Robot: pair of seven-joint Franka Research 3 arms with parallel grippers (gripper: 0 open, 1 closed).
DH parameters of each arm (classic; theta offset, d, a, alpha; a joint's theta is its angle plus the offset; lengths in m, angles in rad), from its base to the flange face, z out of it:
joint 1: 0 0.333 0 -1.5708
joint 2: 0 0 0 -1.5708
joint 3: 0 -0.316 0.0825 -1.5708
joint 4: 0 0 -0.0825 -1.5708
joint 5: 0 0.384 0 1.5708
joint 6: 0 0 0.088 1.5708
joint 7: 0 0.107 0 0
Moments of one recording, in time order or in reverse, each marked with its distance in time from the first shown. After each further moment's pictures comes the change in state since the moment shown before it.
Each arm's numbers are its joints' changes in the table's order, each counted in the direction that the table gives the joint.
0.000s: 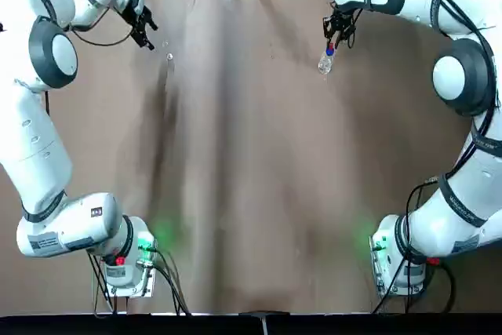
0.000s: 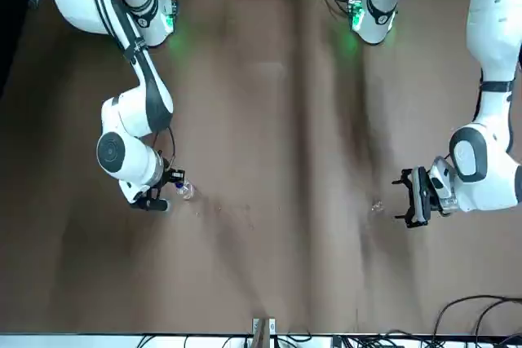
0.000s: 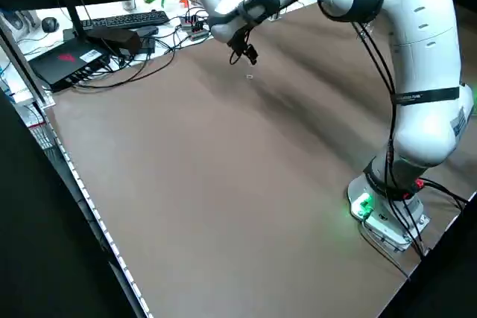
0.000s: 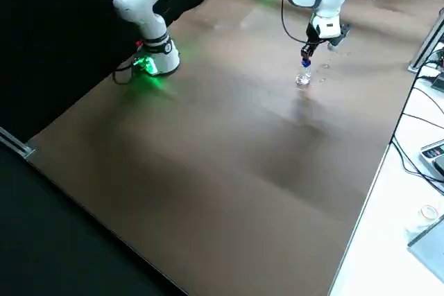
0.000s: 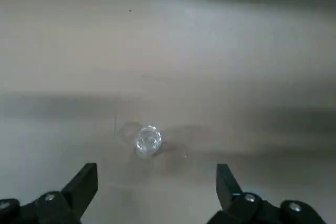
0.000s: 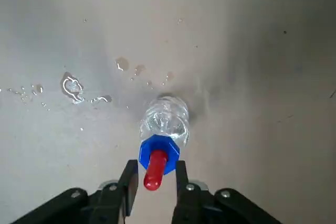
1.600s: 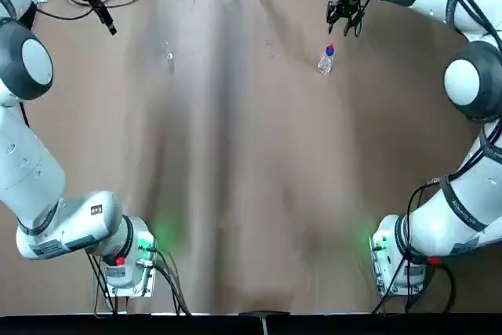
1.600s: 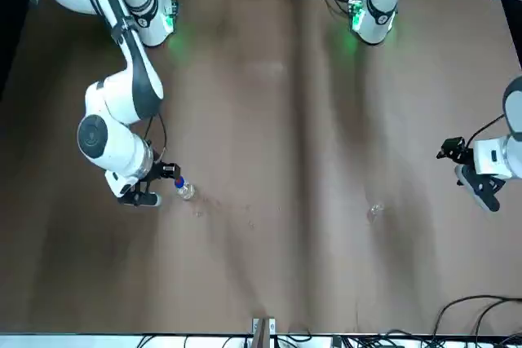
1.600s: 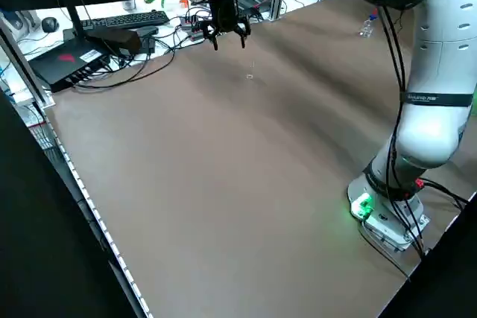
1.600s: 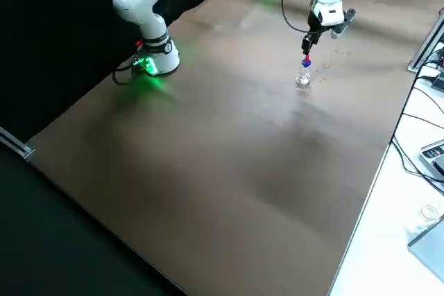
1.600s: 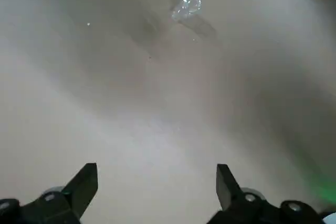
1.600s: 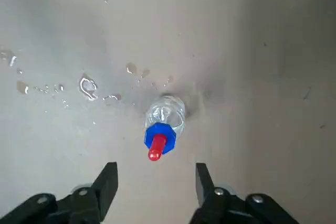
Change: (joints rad) left arm 0.043 -0.251 -0.042 -0.008 0.420 -0.236 -0.924; right arm -0.016 -0.077 -0.004 0.003 0.002 -0.049 -0.025
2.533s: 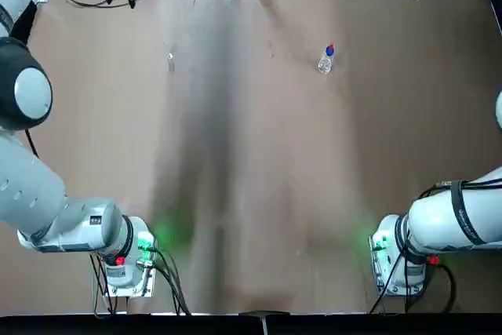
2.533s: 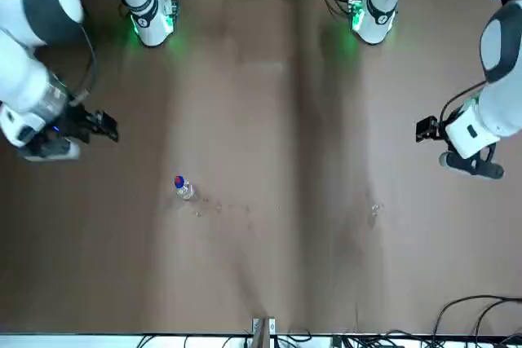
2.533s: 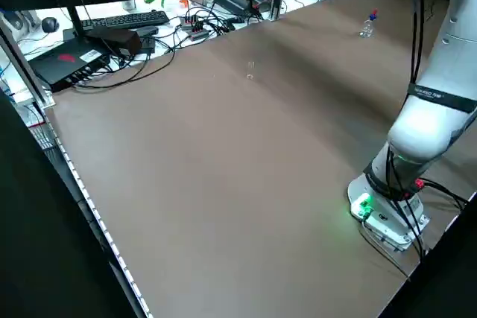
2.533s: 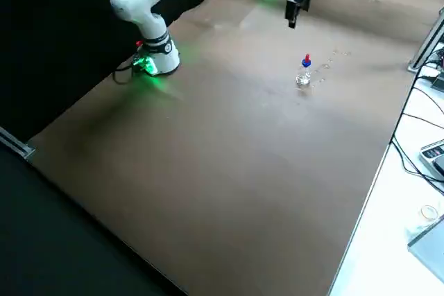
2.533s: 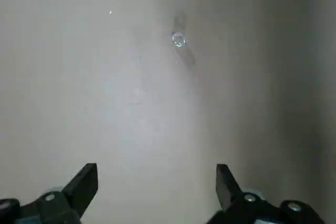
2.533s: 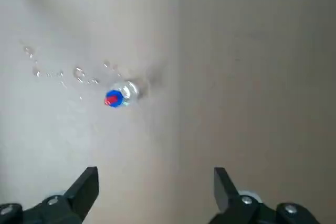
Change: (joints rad) left arm -0.205 -0.205 0.006 -0.003 0.073 -0.137 -0.779; right arm -0.176 -0.326 0.001 0.002 -0.007 -0.263 -0.205
